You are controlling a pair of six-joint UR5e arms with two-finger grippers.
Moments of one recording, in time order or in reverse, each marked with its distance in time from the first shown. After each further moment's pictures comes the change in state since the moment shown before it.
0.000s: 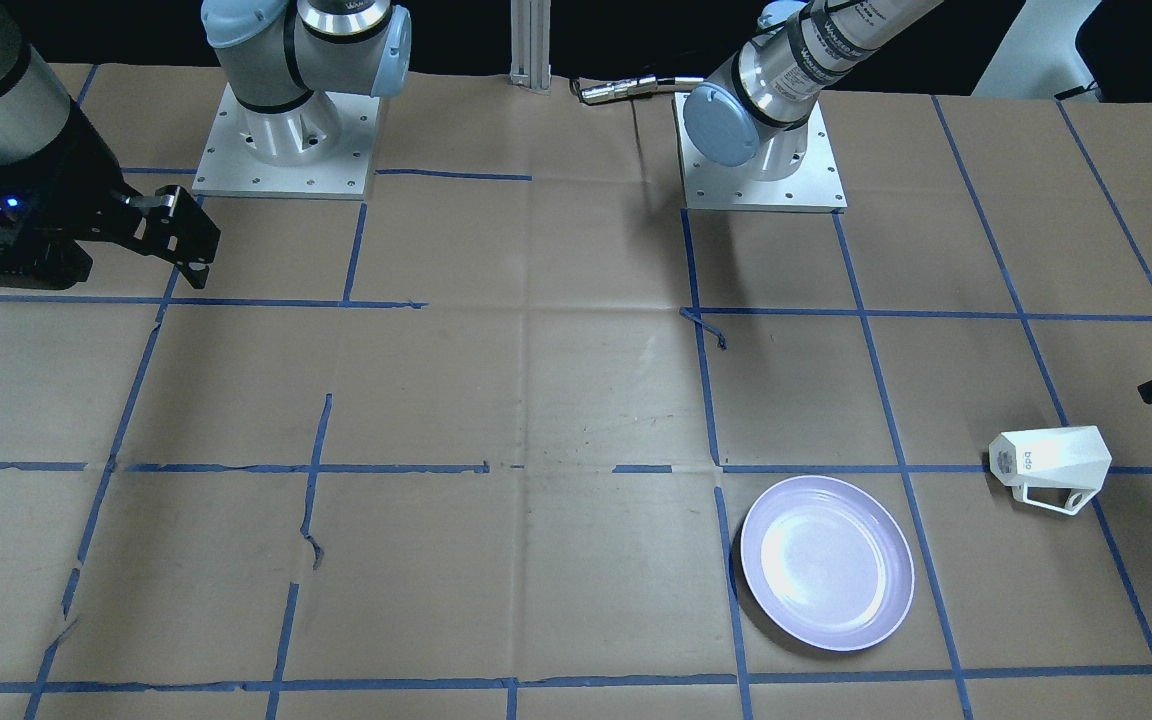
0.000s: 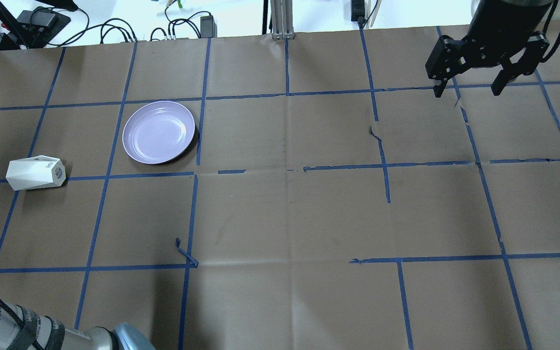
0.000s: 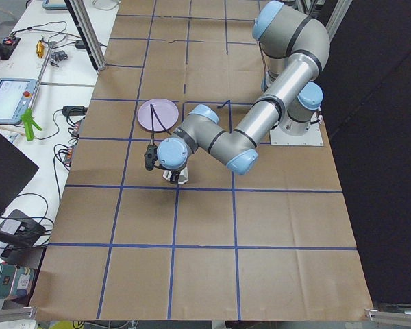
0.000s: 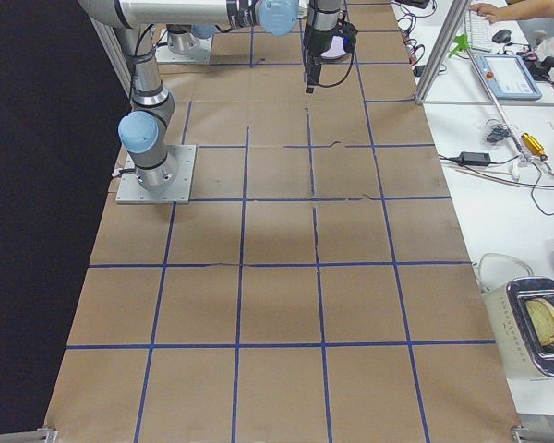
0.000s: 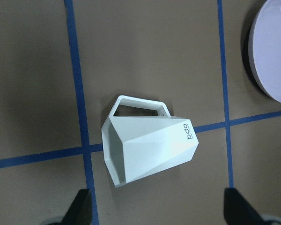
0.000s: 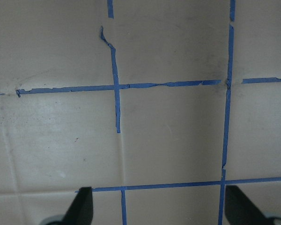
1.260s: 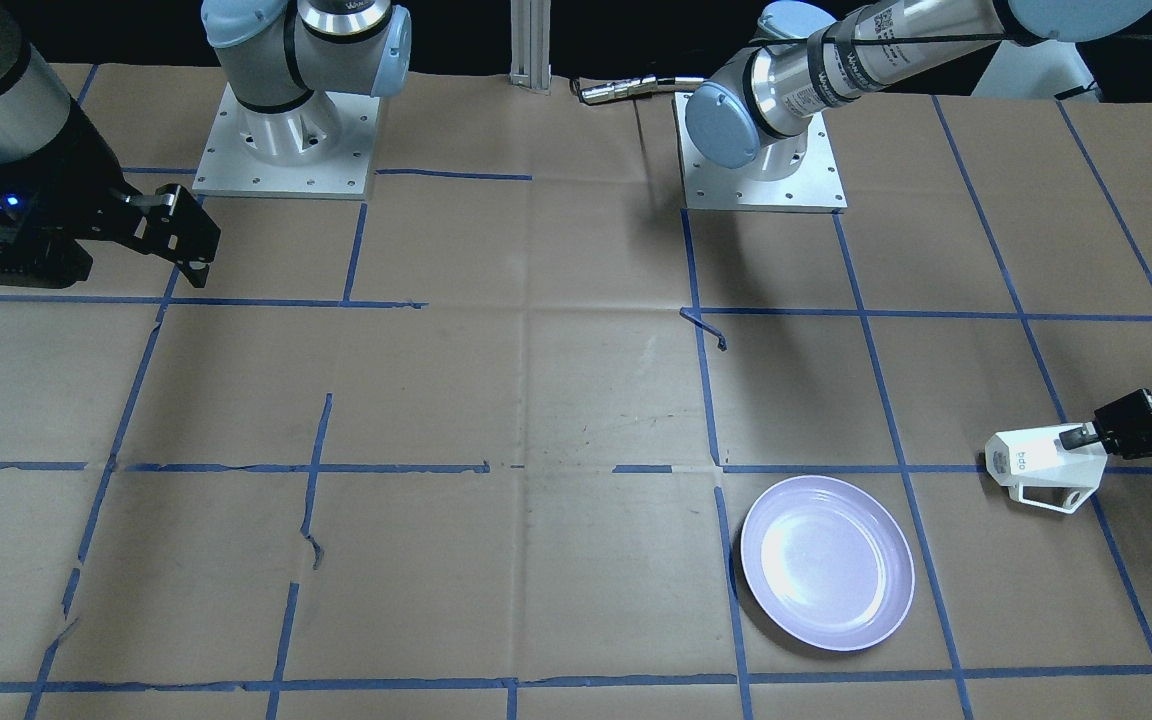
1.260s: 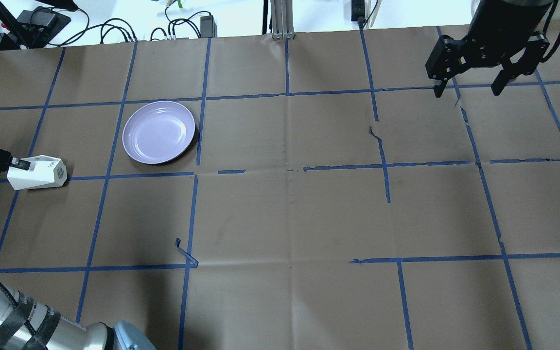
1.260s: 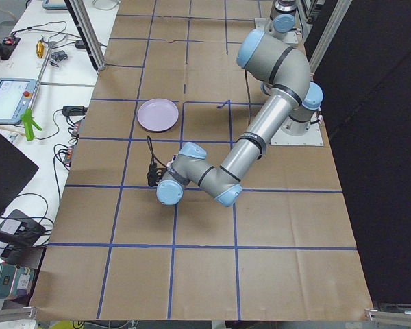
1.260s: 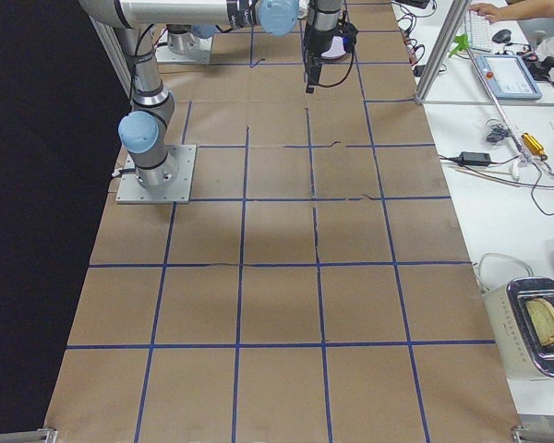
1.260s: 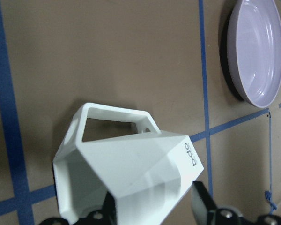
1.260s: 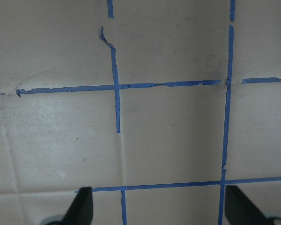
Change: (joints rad) left arm 0.006 -0.148 0.009 -0.132 -0.132 0.100; right arm 0.000 0.000 0.000 0.000 0.000 0.000
